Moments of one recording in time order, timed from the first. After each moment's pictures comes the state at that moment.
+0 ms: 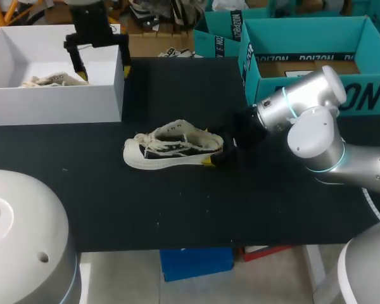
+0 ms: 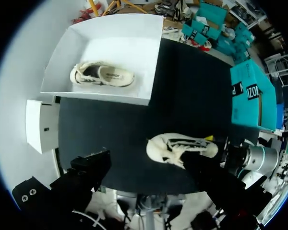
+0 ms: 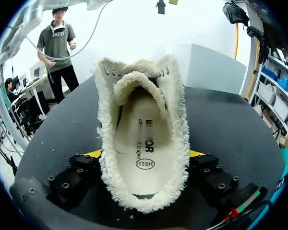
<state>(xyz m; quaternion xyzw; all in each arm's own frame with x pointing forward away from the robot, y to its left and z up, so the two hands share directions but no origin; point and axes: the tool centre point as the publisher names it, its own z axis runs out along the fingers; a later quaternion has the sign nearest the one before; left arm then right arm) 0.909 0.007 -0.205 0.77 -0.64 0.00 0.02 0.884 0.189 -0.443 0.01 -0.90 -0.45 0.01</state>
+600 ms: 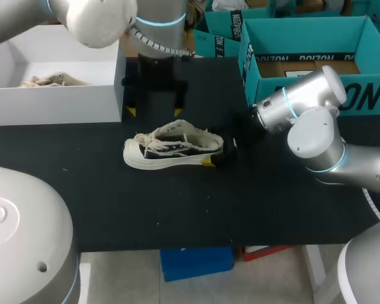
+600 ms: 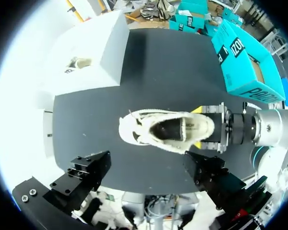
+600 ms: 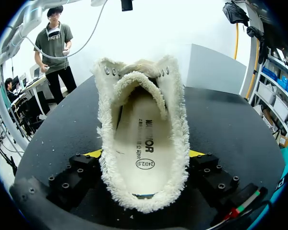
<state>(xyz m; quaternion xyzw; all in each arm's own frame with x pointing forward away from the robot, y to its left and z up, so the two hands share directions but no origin) 0.837 -0.099 -0.249 0.72 -0.69 -0.02 -0.06 0.884 0.189 -0.443 0.01 -0.90 -0.45 0.01</state>
